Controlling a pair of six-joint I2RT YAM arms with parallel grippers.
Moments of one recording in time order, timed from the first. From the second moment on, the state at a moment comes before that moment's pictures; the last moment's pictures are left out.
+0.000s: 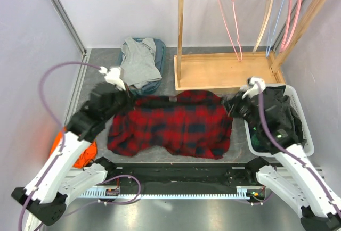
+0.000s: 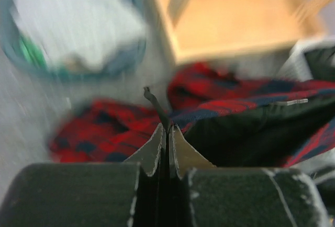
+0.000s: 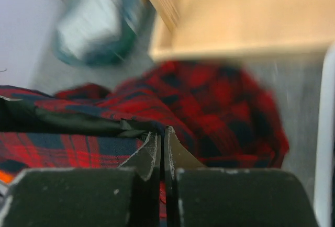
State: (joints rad) left arm -0.52 0.86 1.15 -0.67 -0.12 -0.38; right arm 0.46 0.71 0.92 -0.48 0.07 0.49
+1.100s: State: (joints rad) left arm -0.51 0.97 0.78 -0.50 0.10 -0.52; right arm 0.39 1.24 1.75 -0.58 0.45 0.30
